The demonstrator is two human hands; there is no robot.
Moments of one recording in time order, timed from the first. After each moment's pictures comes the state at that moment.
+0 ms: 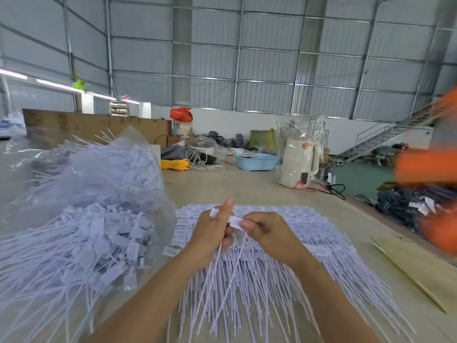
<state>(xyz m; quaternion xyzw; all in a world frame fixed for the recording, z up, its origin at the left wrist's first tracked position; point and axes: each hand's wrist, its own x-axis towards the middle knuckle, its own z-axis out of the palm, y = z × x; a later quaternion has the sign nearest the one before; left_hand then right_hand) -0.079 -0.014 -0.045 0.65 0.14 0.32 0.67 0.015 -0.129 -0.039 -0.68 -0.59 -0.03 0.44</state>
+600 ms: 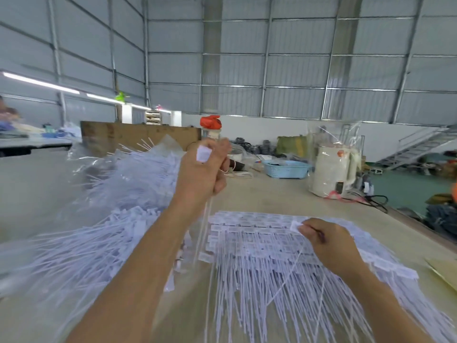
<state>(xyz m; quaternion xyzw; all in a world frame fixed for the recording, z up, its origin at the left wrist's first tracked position) -0.142 0.018 0.052 0.64 0.04 0.53 0.56 0.049 -0.142 -0.047 -0.78 -0.47 -0.19 0.37</state>
